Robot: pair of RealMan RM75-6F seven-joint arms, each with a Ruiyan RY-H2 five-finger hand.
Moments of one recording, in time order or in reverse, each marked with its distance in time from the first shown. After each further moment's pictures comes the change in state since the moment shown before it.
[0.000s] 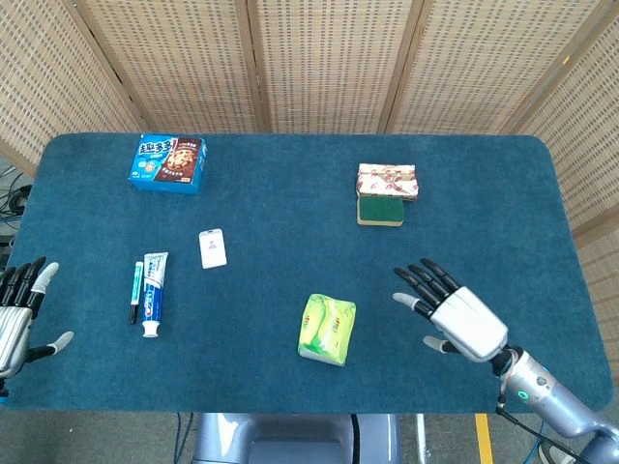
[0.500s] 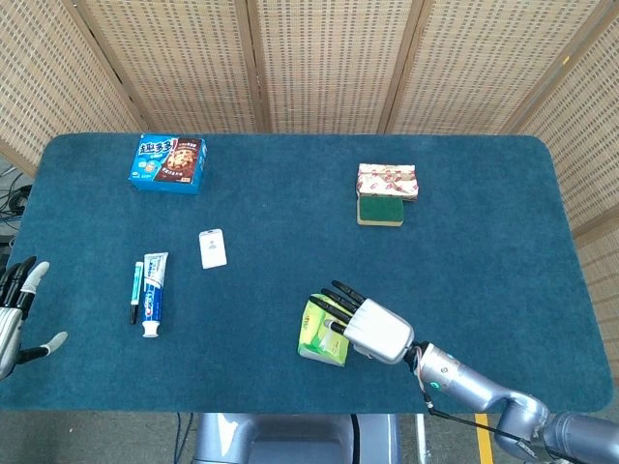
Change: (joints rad) left arm 0.014 0.038 0.002 -0.041 -0.001 0.016 -0.020; right arm 0.177 -0.247 0.023 -0.003 0.038 -0.265 -0.258
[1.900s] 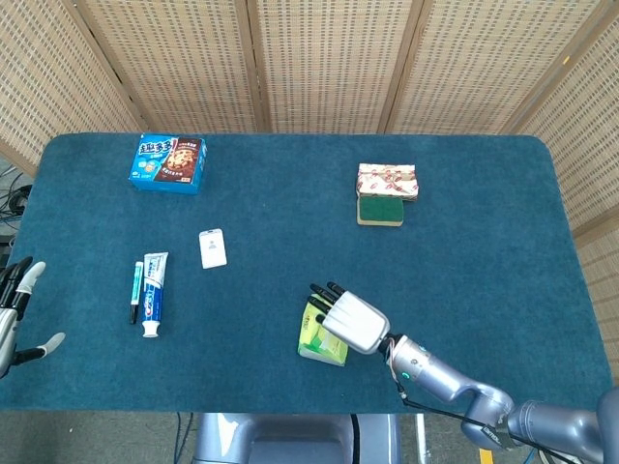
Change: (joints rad) left arm 0.003 0.025 0.002 -0.014 0.004 -0.004 -0.033; right arm 0.077 -0.122 -0.006 0.053 0.171 -0.029 -0.157
